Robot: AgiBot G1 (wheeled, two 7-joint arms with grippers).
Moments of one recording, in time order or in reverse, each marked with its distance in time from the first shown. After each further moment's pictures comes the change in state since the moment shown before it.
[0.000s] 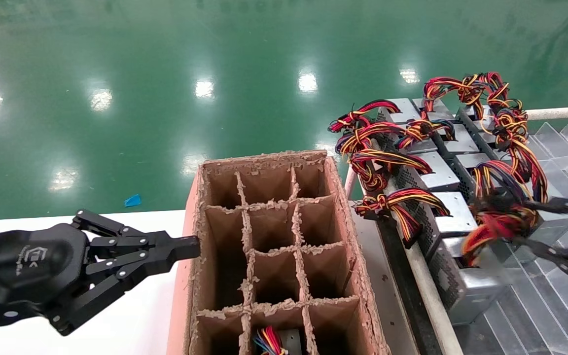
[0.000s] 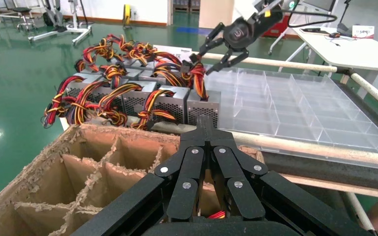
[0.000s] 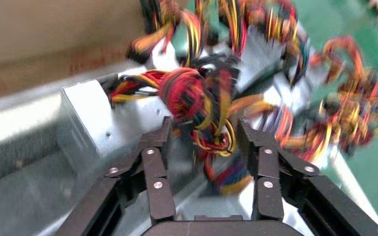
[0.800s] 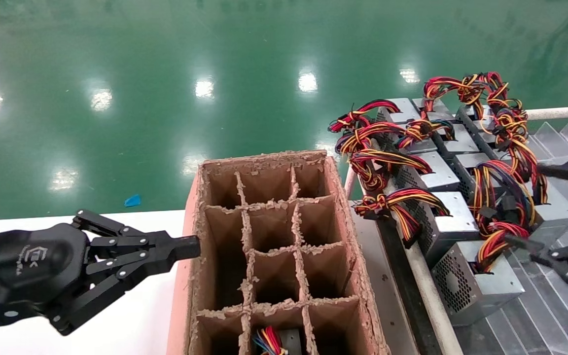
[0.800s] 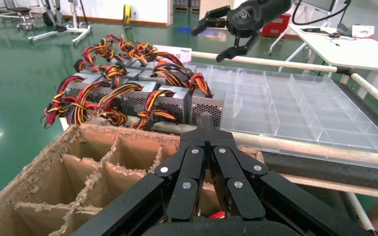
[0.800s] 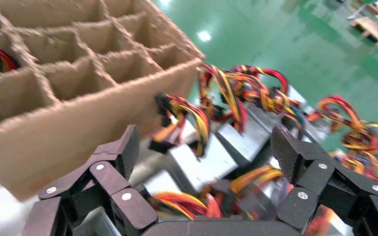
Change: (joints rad) left arm 0.000 0.000 0.000 0.000 0.000 0.000 0.000; right arm 0.022 -0.069 0.067 -0.014 0.125 -0.111 0.072
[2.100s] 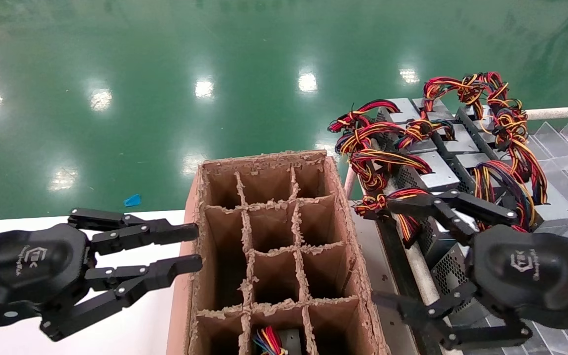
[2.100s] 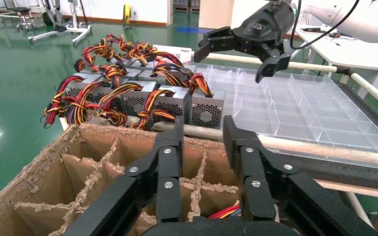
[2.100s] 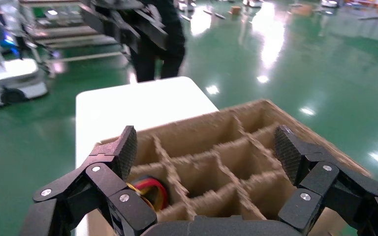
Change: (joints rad) left arm 0.000 0.000 0.000 0.000 0.000 0.000 0.000; right arm 0.367 -0.265 -0.389 -0.043 0.166 -0.201 0.128
